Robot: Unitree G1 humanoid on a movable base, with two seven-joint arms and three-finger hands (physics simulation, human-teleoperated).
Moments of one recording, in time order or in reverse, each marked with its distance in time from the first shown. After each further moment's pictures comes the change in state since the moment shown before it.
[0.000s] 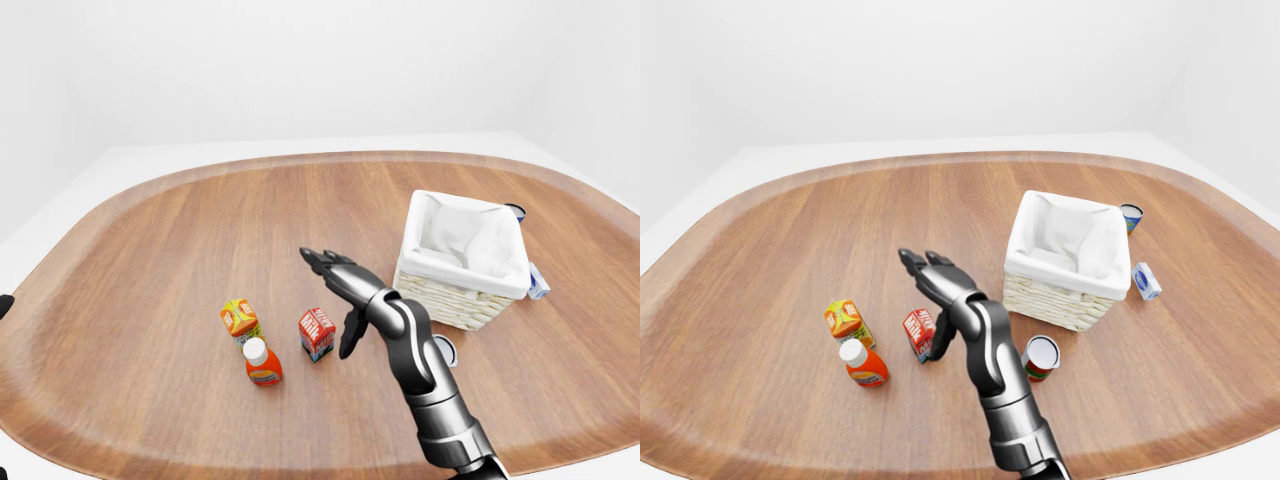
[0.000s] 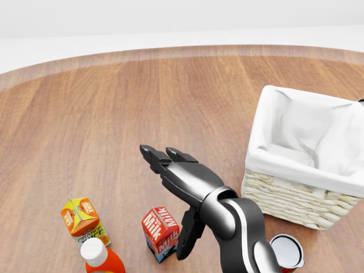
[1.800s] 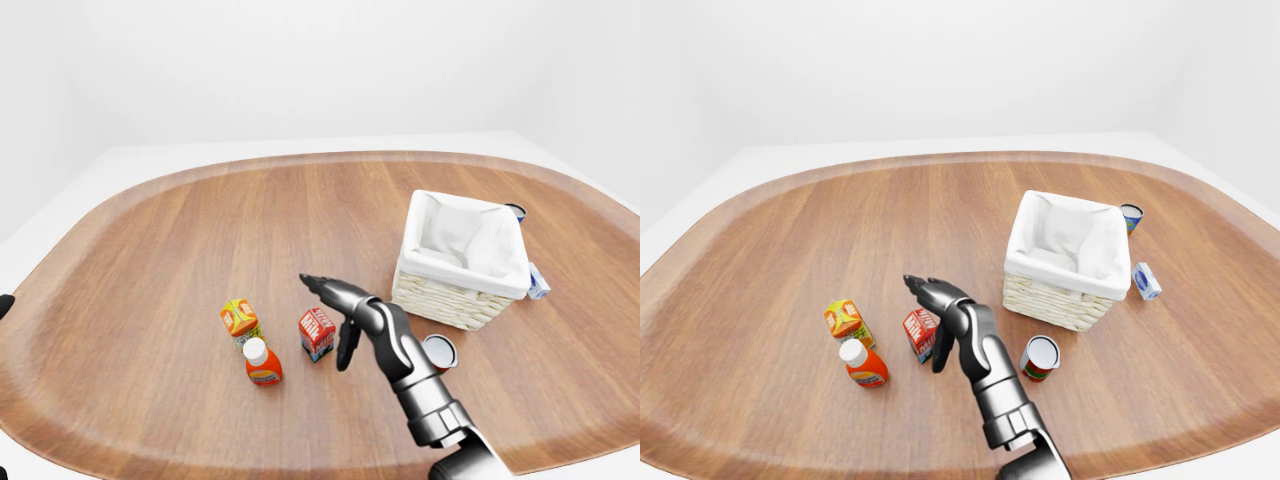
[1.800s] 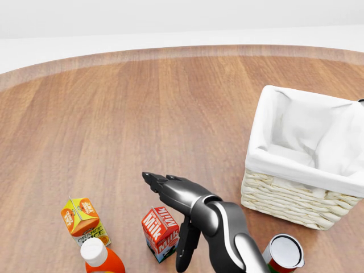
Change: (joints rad) left arm -0.001 0.000 -0.001 0.001 -0.002 0.000 -0.006; right arm -0.090 0.012 -0.002 0.357 0.006 0.000 -0.036
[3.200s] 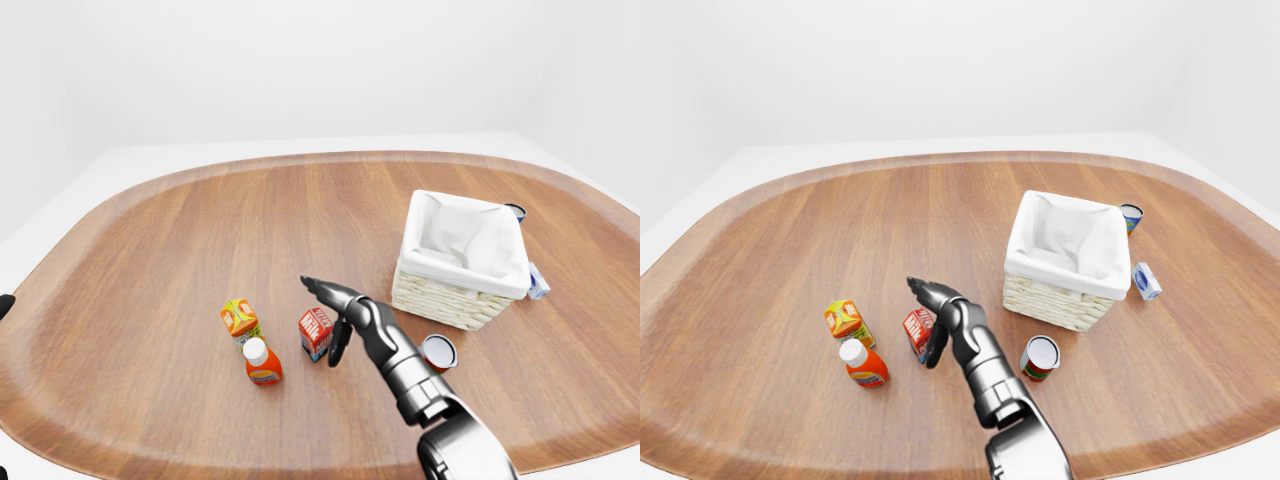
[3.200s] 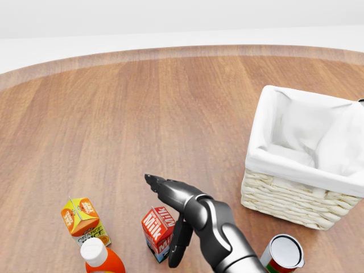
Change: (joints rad) left arm -0.001 0.000 -0.001 0.002 -0.002 0.000 -0.005; right arm -0.155 0.024 -0.019 0.371 0.079 0.000 -0.181
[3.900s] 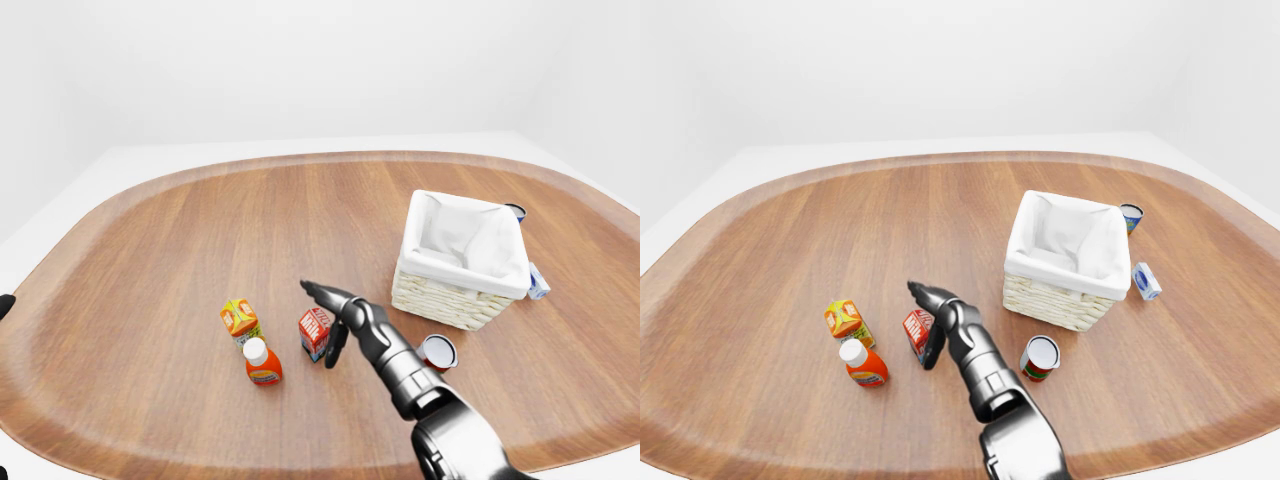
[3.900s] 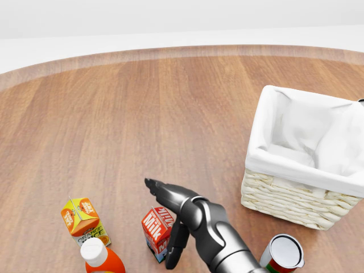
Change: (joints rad) left arm -0.001 0.000 -0.001 0.002 -0.001 0.000 -0.003; right arm -0.068 0.018 -0.004 0.167 0.020 -0.006 -0.071
